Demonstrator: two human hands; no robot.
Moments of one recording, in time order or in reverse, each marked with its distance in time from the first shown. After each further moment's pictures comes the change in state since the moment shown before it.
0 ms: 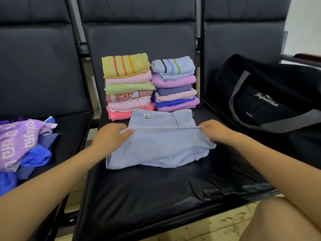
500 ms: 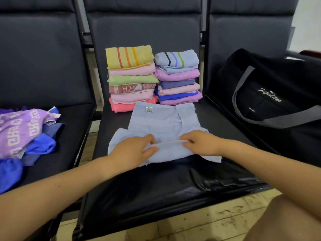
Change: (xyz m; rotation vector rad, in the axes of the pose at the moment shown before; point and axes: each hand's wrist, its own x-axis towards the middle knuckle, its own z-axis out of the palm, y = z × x) left_hand -0.064 0.053 0.008 0.069 -0.287 0.244; right_hand -0.049 -0.026 0.038 -0.452 -0.240 -0.427
